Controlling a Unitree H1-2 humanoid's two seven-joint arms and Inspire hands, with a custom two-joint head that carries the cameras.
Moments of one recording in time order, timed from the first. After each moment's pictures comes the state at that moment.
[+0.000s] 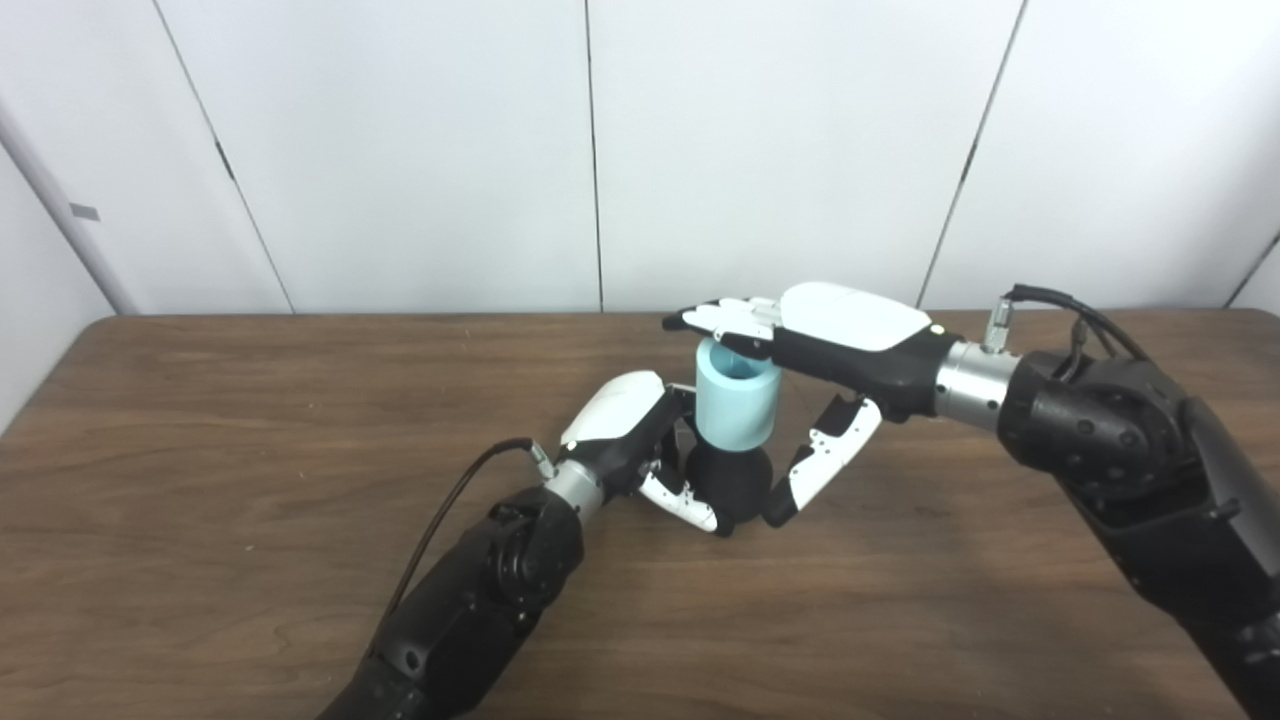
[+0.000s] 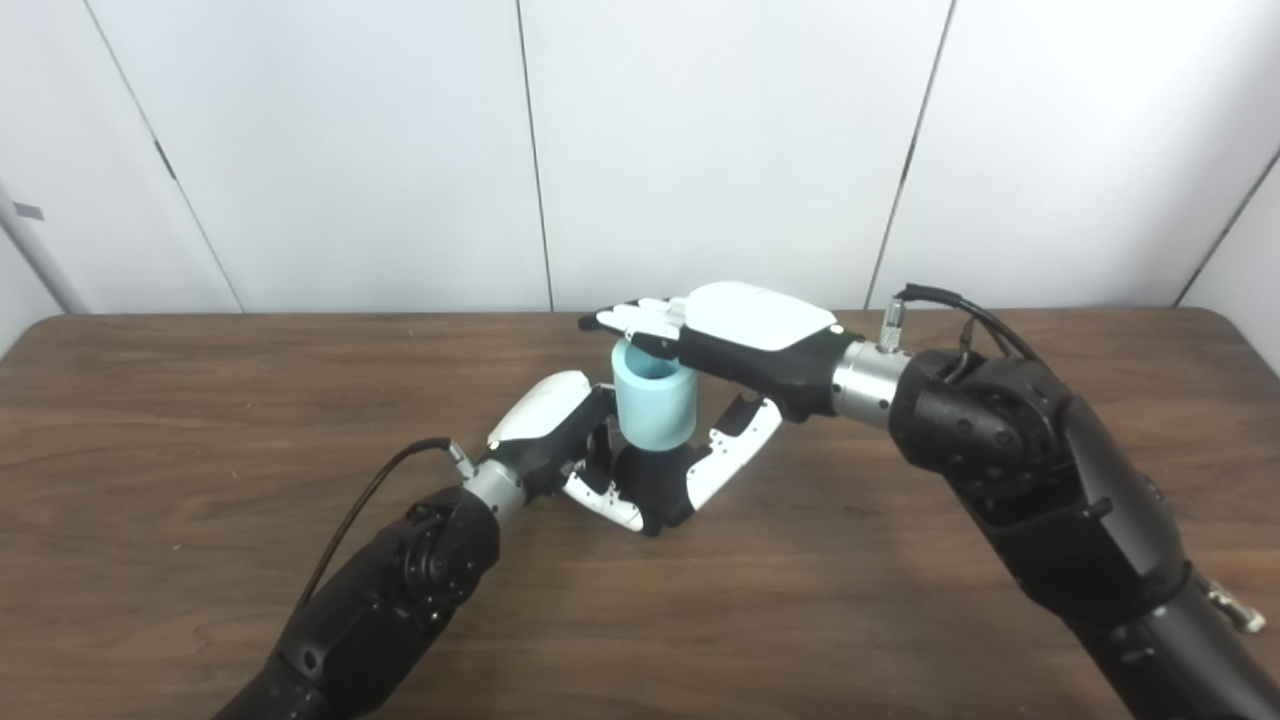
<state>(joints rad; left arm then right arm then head) -0.55 0.17 -0.53 0.32 0.58 0.11 -0.10 -0.65 -0.55 0.34 -0.27 -0.40 0.03 0.71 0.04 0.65</state>
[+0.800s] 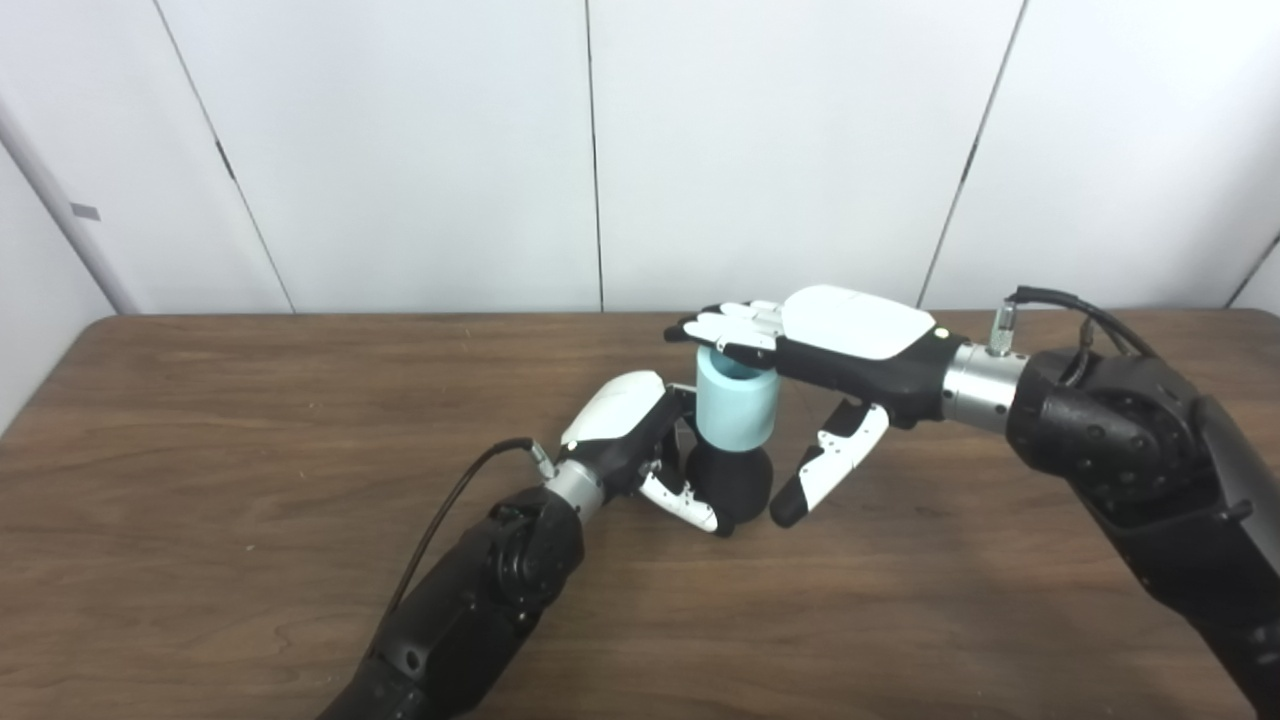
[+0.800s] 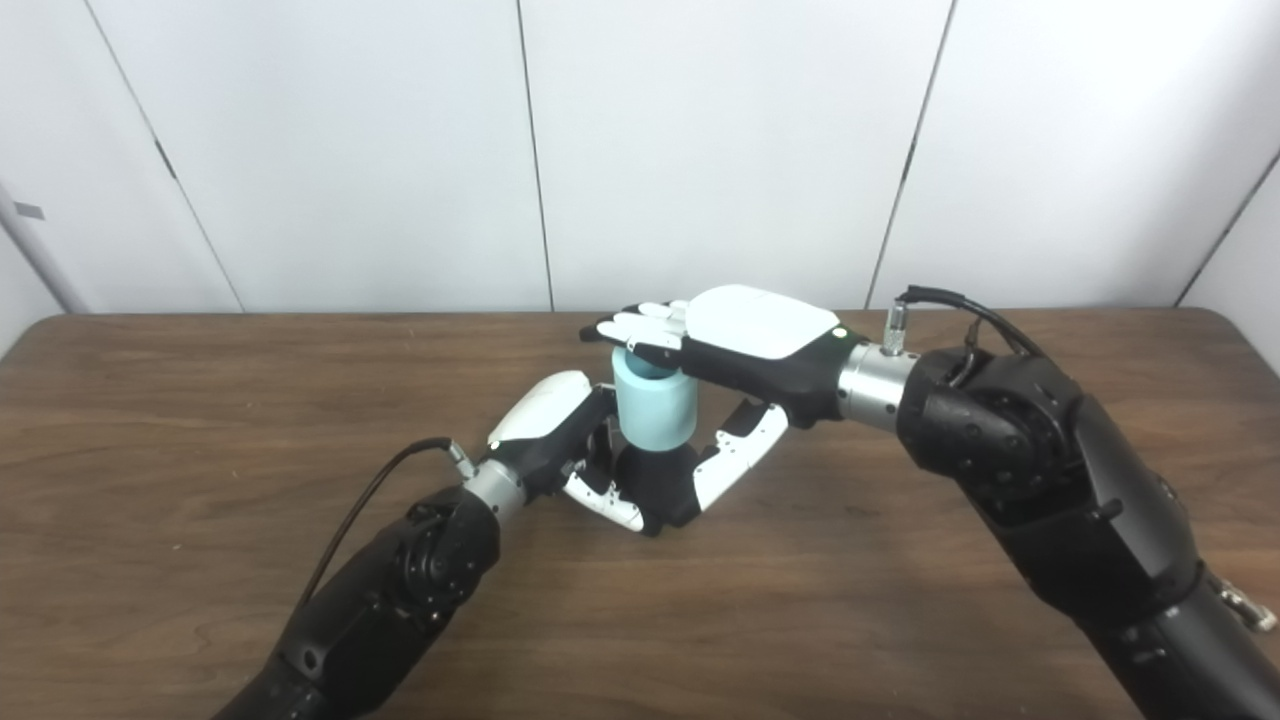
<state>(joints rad) -0.55 0.17 -0.54 0.32 0.58 0.11 -0.10 -0.65 -0.55 0.33 -0.29 -0.42 0.03 0.75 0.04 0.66</state>
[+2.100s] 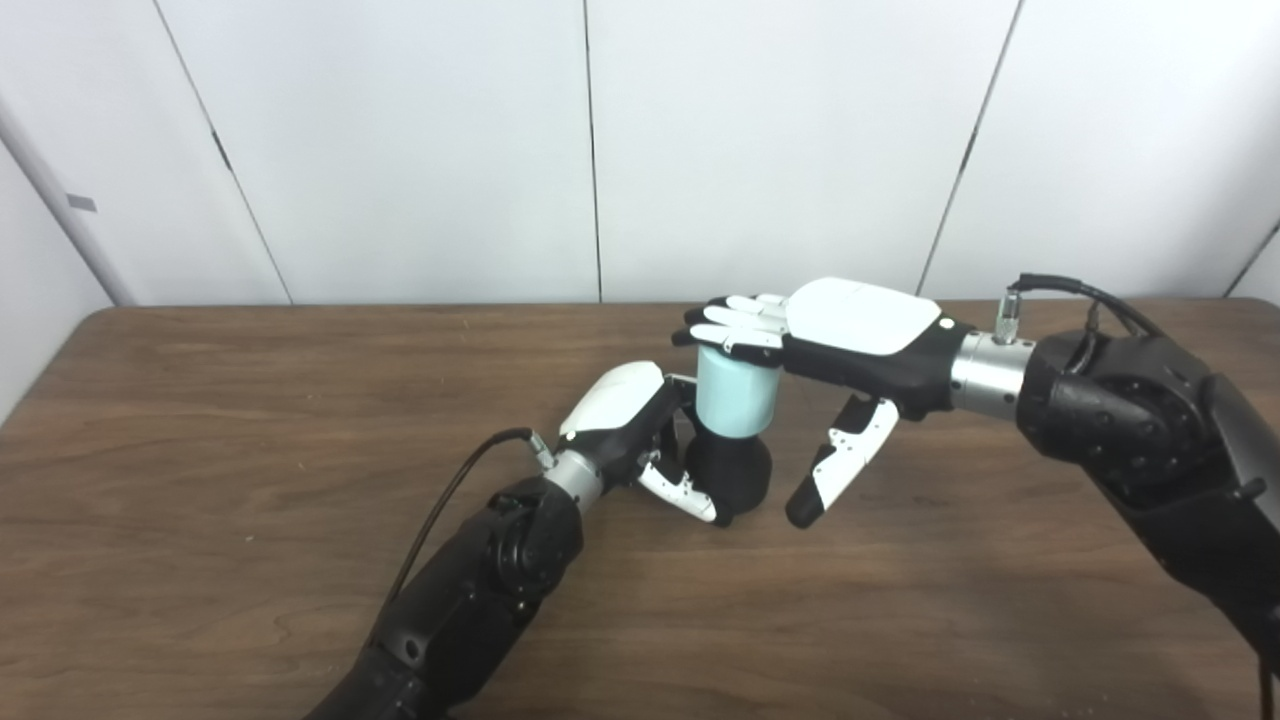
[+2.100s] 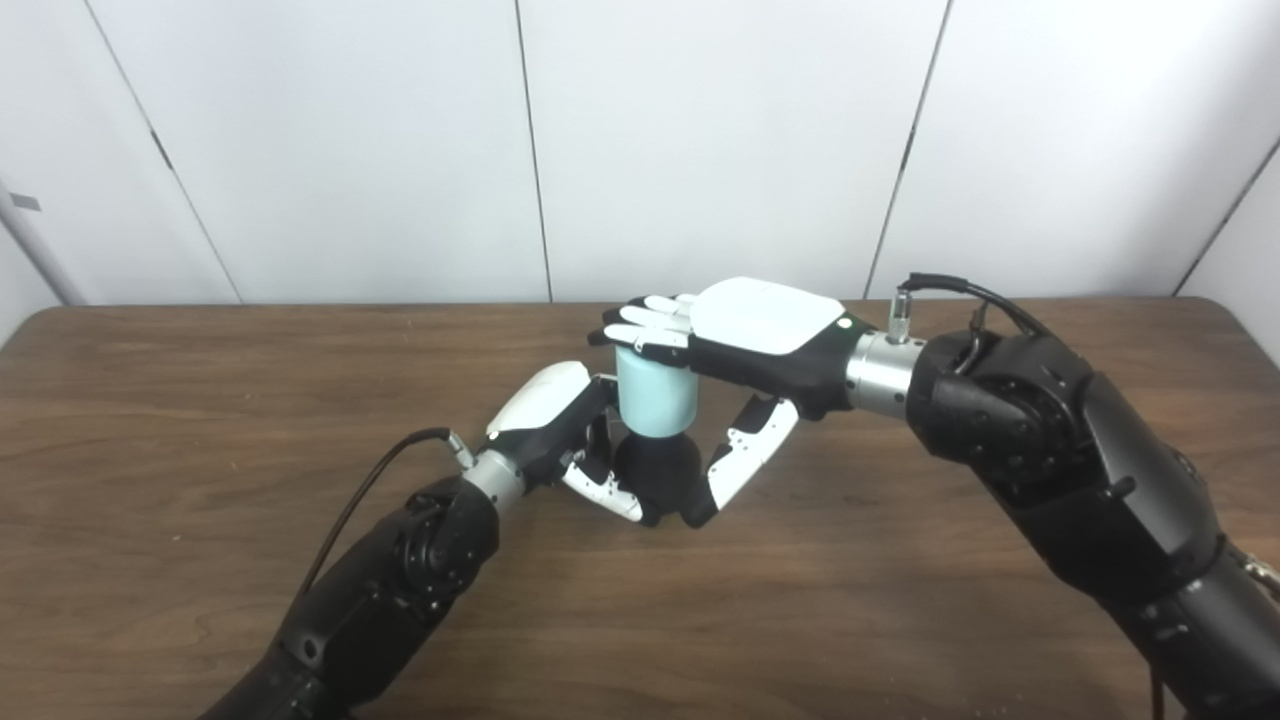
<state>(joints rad) -0.55 0.17 -0.54 0.31 0.58 0.11 -0.10 -0.67 -0.61 0.40 -0.26 -0.42 0.02 0.74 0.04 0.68</state>
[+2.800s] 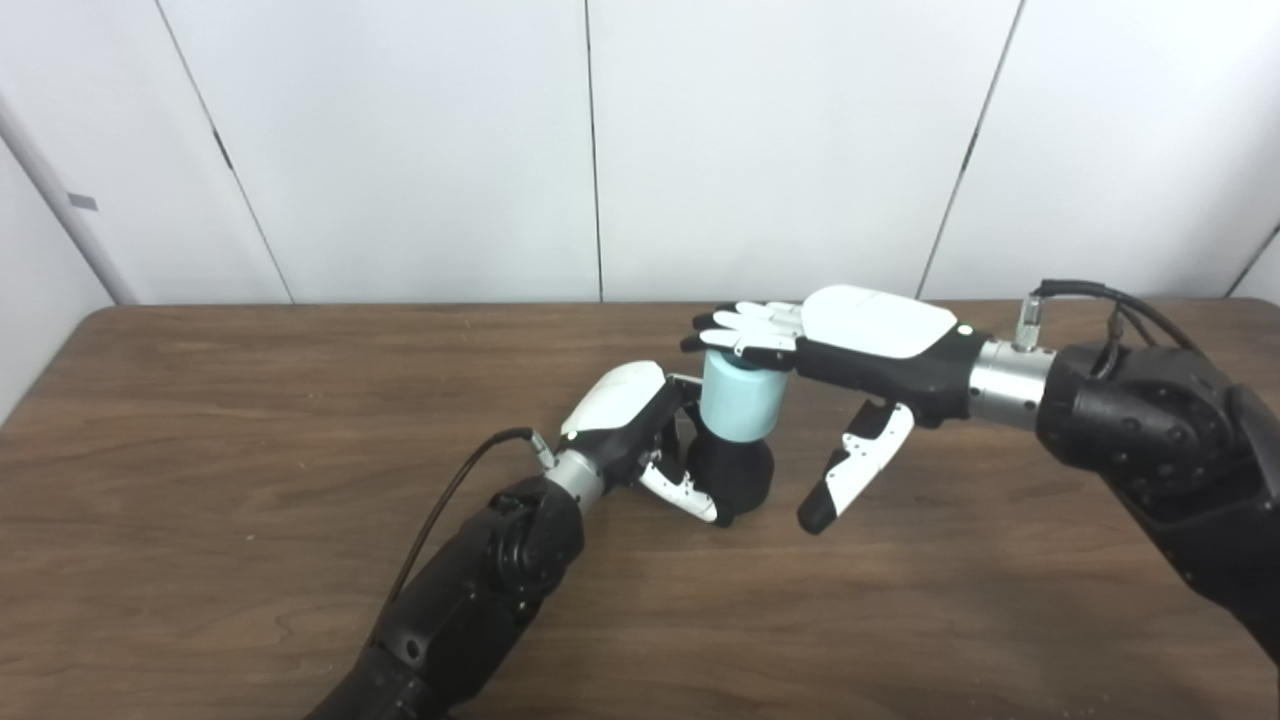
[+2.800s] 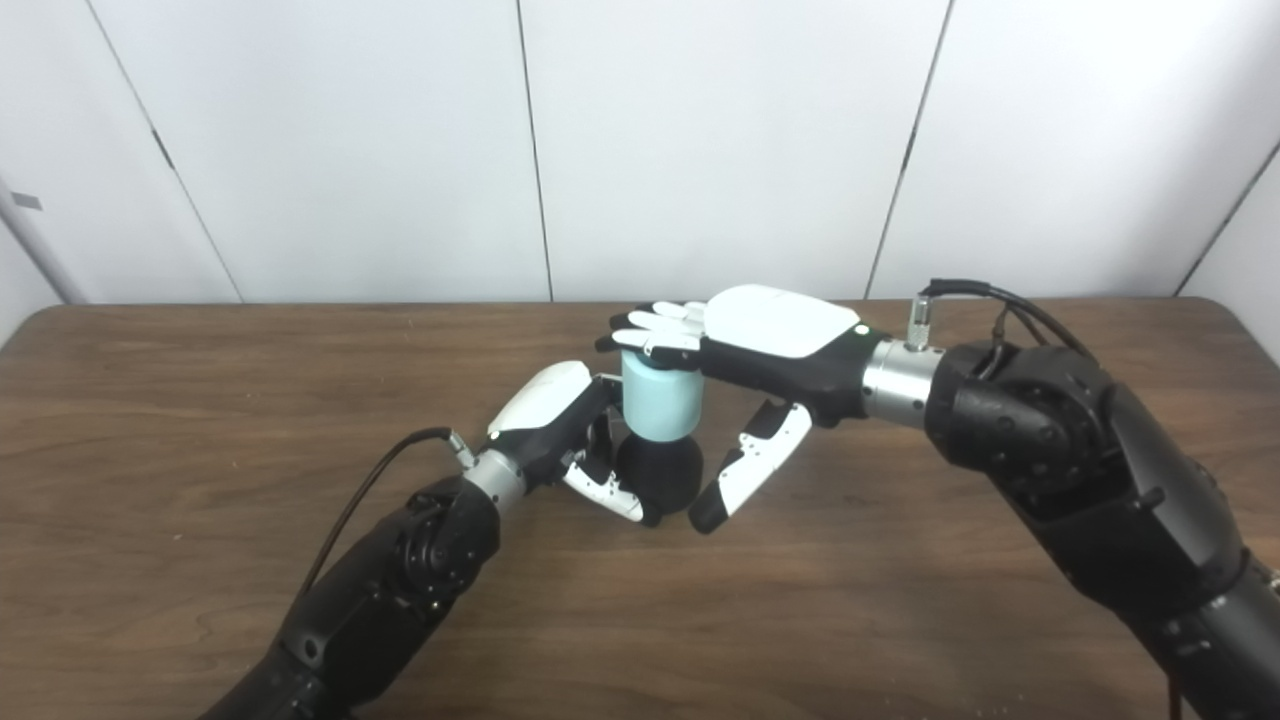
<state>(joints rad) -0.55 0.17 -0.54 0.31 0.58 0.11 -0.10 -0.64 -0.63 0.38 -0.28 -0.31 0.02 0.72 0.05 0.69</state>
